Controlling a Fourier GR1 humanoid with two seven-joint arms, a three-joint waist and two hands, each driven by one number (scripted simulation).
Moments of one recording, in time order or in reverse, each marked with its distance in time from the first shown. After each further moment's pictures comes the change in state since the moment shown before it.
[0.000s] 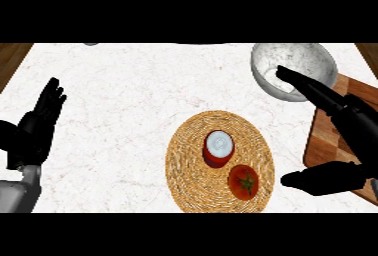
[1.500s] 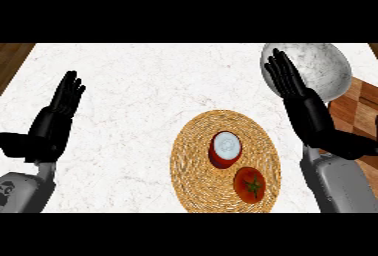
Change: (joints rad) left arm -0.057 0.013 -0.113 0.017 0.129 -0.016 -0.203; right arm -0.006 0.284 -0.053 0.498 -0.344 -0.234 -0.619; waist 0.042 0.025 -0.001
